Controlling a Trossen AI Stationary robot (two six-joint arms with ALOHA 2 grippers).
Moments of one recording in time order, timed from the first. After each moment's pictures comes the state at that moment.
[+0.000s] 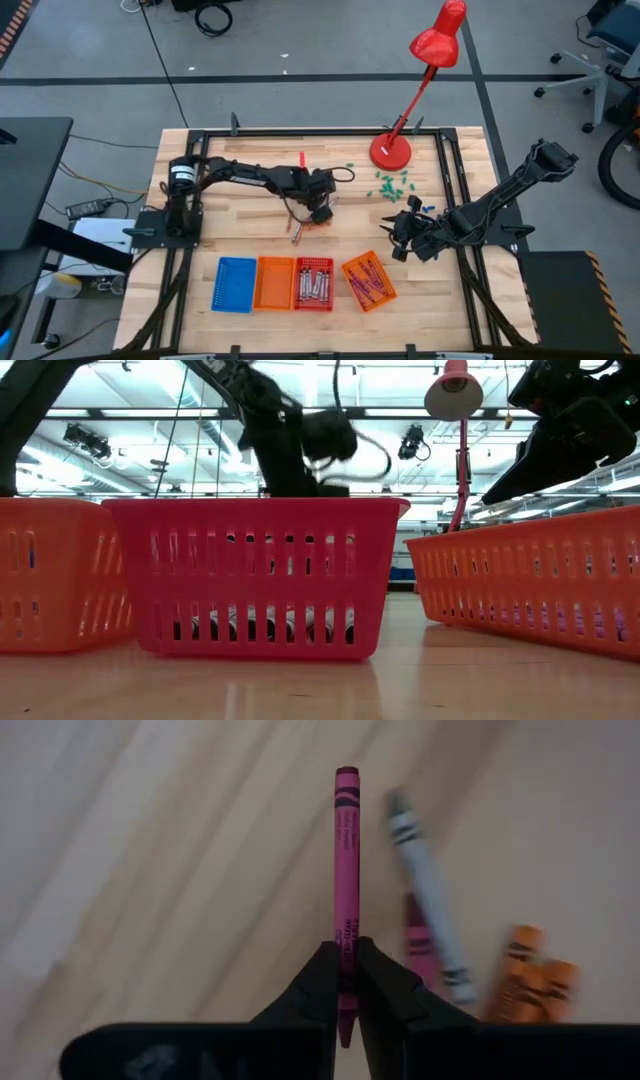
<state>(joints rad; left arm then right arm) 0.15 1.97 1.34 -0.51 -0.19 -0.32 0.52 1.09 0.50 -0.27 0.79 0.48</state>
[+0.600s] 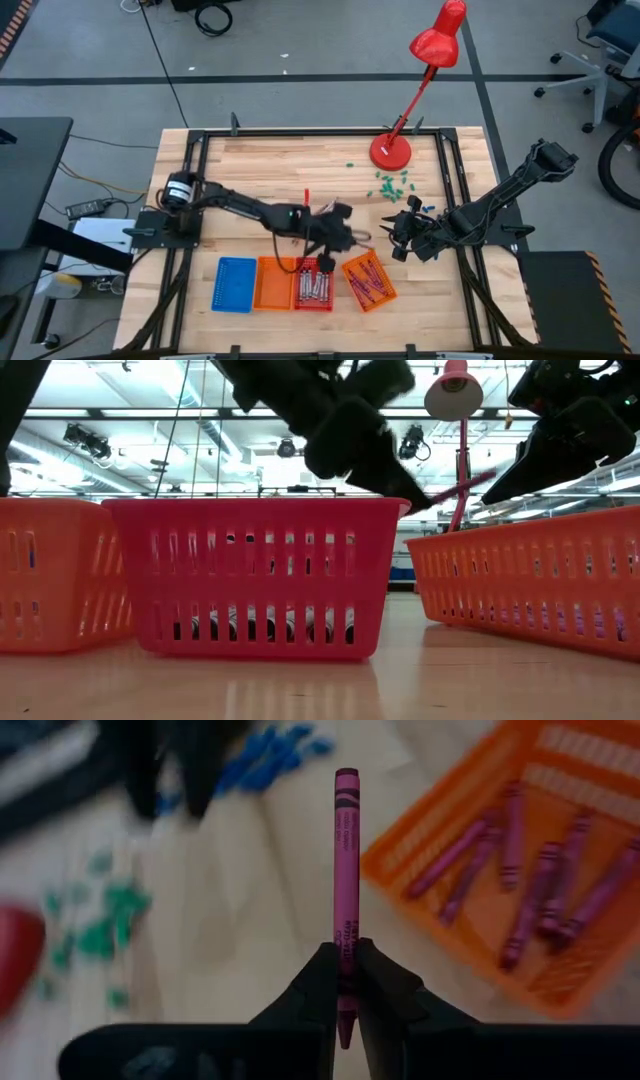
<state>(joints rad) -0.14 1.95 1.35 -0.05 -0.09 0.34 0.52 1.09 0.49 -0.27 0.79 0.48</state>
